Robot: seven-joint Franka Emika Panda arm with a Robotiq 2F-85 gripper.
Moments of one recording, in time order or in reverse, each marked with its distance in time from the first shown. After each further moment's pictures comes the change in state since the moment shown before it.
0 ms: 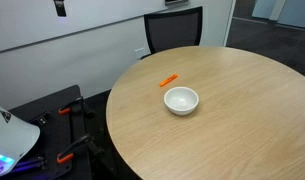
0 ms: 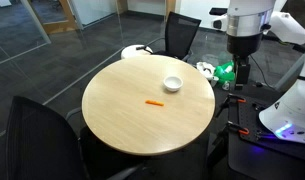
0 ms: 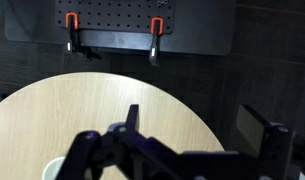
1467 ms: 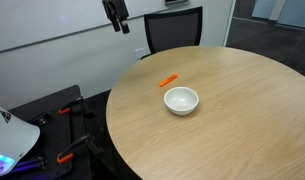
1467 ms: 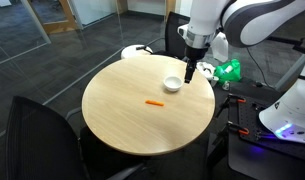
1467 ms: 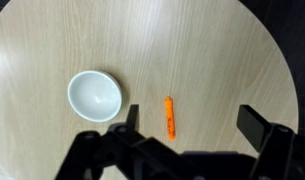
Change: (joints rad) arm -0.096 0.308 -0.078 0.013 -0.277 0.563 -0.012
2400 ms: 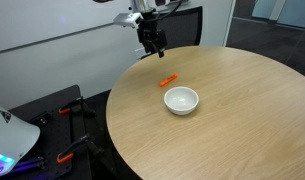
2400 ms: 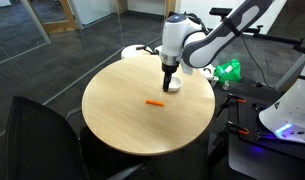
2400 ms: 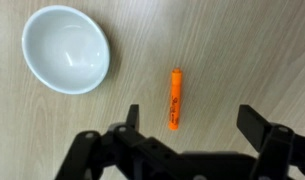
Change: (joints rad) arm -0.010 0.454 -0.087 0.227 -0.033 0.264 -0.167
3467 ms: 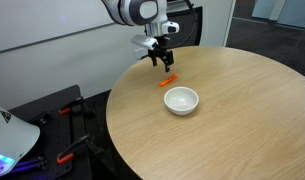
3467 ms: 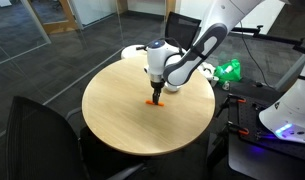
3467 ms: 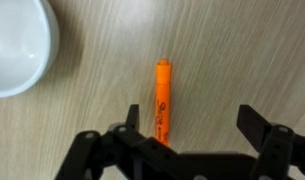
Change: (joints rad) arm 0.027 0.323 0.000 0.246 0.029 0.006 0.000
